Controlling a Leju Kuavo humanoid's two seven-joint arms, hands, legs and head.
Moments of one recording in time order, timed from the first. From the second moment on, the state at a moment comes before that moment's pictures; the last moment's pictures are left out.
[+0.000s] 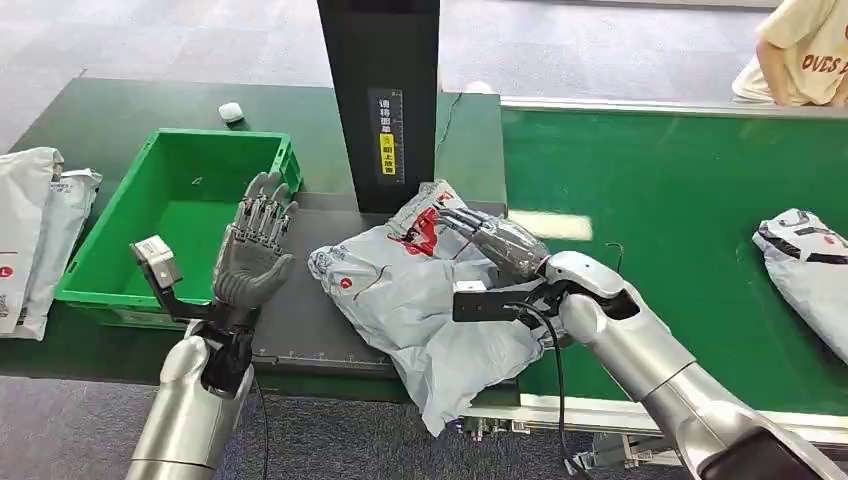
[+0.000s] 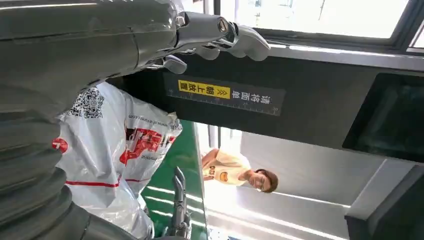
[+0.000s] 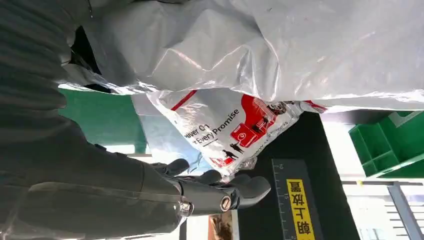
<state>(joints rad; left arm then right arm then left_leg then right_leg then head) -0.32 -0.14 -0.24 -1.12 0.05 -0.37 -0.47 -0.72 -0.30 0.89 -1.03 0.62 0.10 -0.40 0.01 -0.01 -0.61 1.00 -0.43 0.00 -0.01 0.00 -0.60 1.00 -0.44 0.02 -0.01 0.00</state>
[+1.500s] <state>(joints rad) -0.32 -0.14 -0.24 -1.12 0.05 -0.37 -0.47 -0.72 -0.30 0.89 -1.03 0.62 0.10 -0.40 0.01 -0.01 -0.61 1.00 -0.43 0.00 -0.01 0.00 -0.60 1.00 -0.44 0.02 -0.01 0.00</state>
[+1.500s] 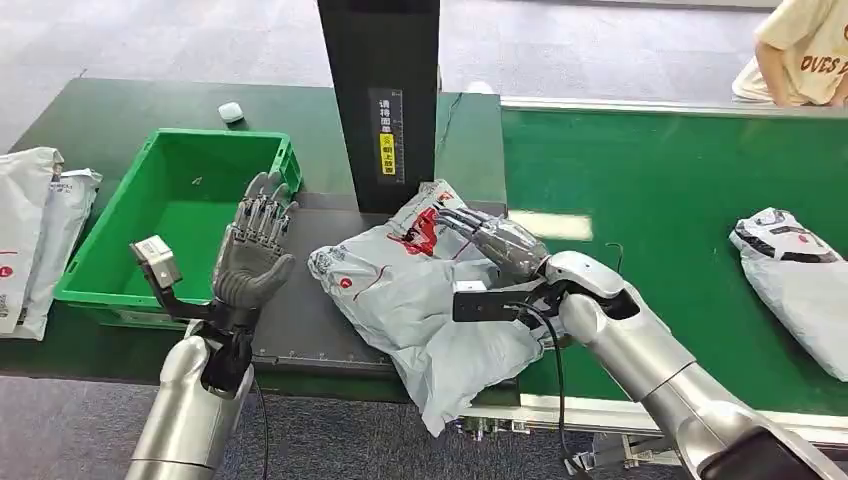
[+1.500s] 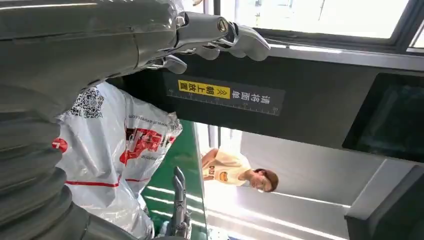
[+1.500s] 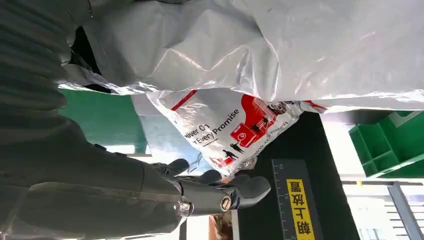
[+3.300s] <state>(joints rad) -0.32 -0.14 -0.24 -1.12 0.05 -0.37 -0.47 -0.72 -0.30 0.89 -1.03 0.62 0.10 -0.40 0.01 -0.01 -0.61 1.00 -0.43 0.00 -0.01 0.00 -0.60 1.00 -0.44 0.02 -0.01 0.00</state>
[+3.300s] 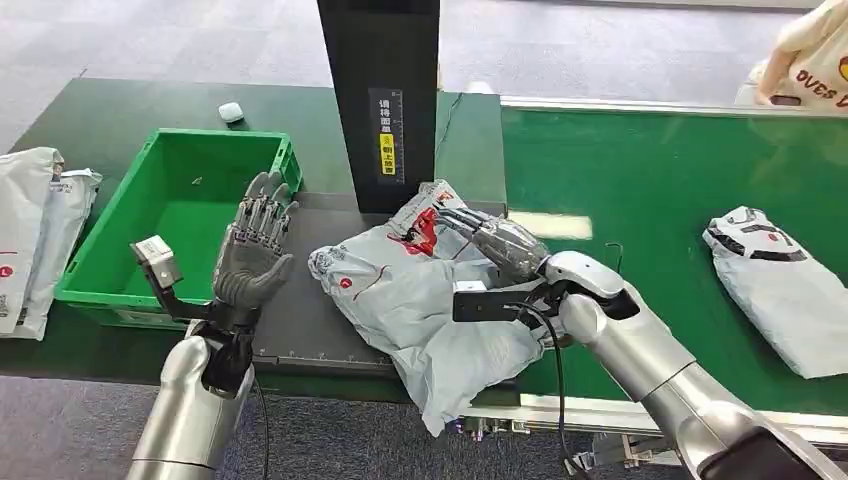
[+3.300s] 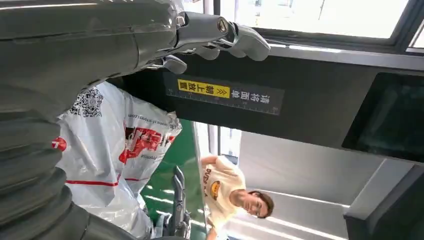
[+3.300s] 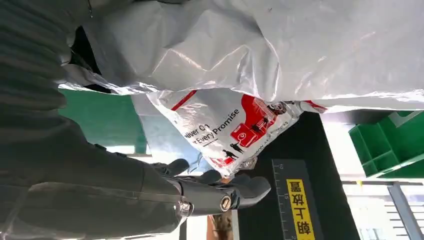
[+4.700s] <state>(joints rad) -0.32 -0.14 -0.24 -1.12 0.05 -0.37 -0.47 -0.72 -0.30 0.89 -1.03 0.62 0.10 -0.40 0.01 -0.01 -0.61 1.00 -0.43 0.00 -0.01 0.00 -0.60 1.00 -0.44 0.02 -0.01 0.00</state>
